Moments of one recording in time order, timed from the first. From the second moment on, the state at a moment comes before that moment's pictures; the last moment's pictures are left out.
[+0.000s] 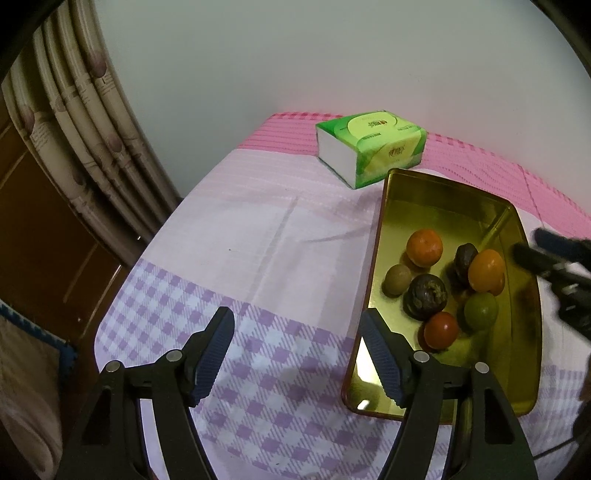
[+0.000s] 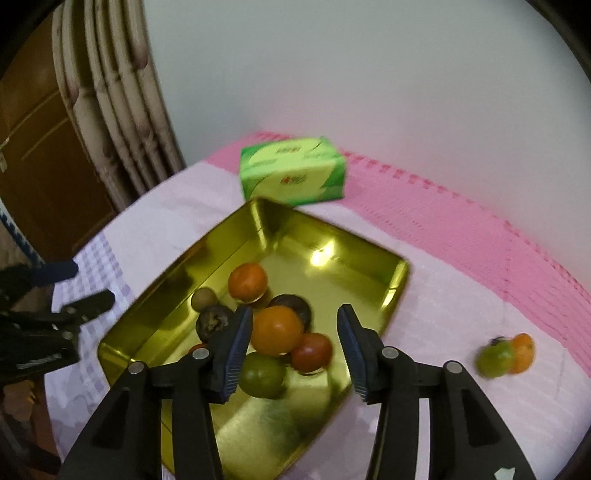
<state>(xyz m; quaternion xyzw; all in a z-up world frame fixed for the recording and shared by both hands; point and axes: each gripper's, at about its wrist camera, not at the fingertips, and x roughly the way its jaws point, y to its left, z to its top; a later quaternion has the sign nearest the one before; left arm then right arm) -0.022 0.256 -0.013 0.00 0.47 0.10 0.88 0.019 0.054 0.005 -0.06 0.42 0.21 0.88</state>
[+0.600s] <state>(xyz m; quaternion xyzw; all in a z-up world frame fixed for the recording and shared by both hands) -0.022 0.245 -0.013 -0.02 0.47 0.07 0.88 0.005 -0.137 -0.049 -0.01 0.46 0.02 0.89</state>
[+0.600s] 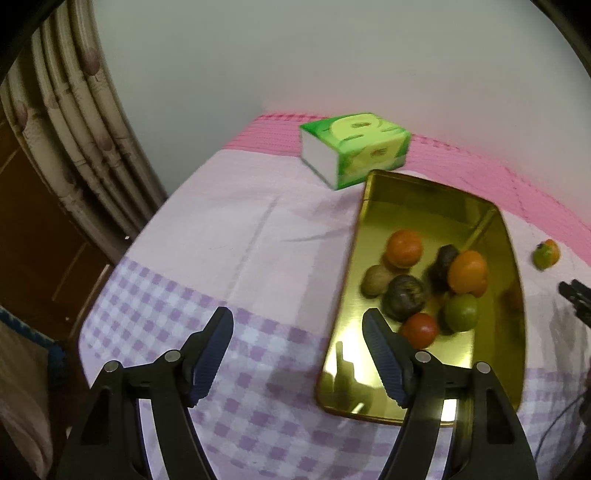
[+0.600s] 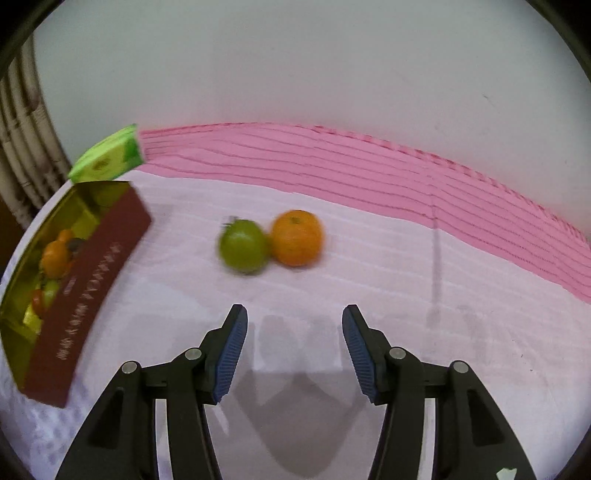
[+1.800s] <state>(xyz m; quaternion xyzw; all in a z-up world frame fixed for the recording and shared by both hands) 0.103 -0.020 -0.001 -0.01 0.51 -0.13 0.85 0.006 -0.270 -0.061 0.02 0.44 -0.08 0.90</state>
